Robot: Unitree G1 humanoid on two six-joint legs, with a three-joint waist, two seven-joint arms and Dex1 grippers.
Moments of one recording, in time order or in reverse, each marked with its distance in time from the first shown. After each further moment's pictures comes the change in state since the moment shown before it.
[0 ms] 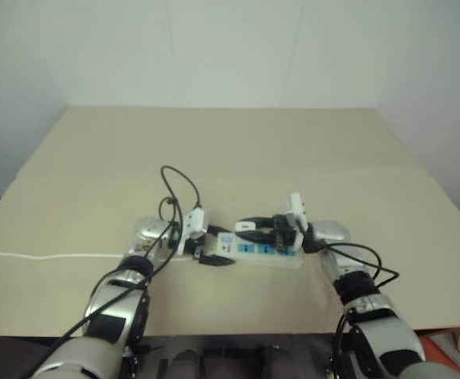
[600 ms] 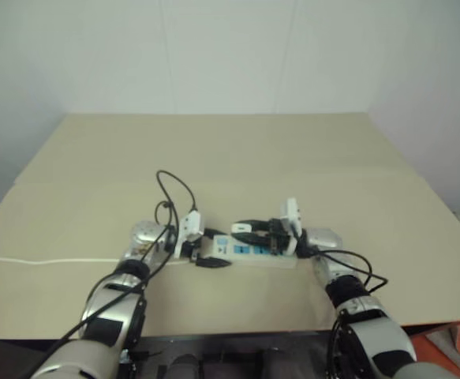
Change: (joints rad) left arm 0.026 0.012 -0.002 -0.006 0.000 0.010 0.020; right arm 0.019 0.046 -0.008 0.087 0.001 -0.117 -0.018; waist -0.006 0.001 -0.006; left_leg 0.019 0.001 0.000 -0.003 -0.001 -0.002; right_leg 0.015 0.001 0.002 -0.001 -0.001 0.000
